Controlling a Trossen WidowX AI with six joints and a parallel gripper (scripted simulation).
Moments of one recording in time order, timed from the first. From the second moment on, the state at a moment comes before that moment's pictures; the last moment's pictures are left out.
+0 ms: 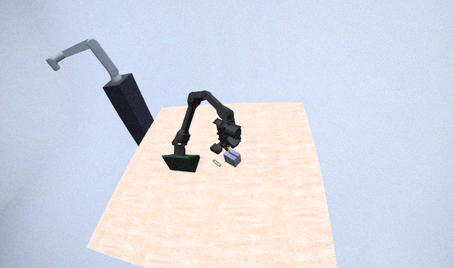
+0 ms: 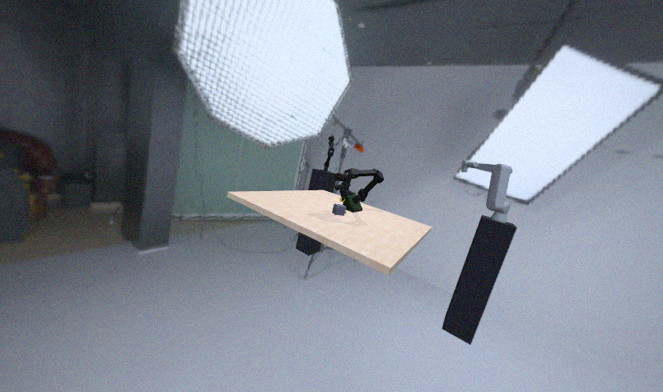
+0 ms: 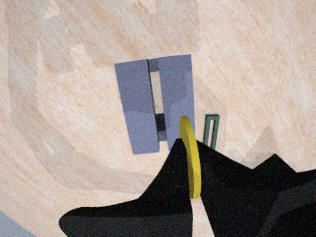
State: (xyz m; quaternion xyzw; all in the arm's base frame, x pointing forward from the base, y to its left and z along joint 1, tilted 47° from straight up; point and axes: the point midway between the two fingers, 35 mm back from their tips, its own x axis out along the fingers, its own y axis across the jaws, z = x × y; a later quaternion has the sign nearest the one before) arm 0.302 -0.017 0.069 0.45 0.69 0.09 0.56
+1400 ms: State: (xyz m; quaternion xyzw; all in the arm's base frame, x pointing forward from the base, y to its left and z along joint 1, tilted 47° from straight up) arm 0.323 -0.012 0.071 0.45 0.69 0.09 0.56
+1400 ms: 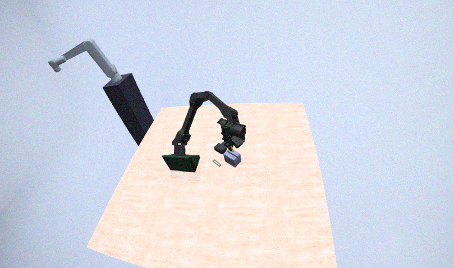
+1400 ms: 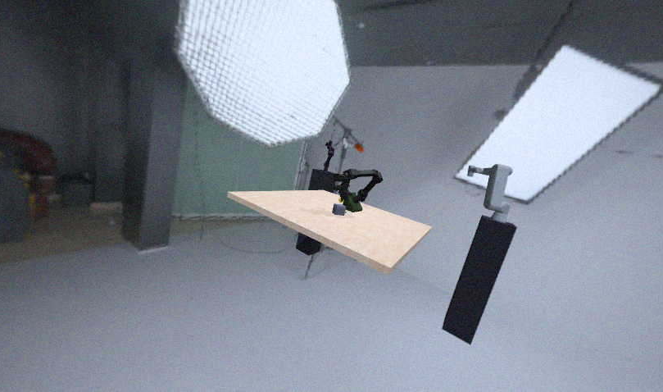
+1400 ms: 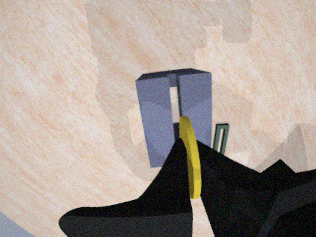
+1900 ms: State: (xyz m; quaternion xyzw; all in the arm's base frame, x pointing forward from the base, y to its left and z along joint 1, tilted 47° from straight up) arm 0.323 -0.009 0.068 0.45 0.69 0.09 0.56
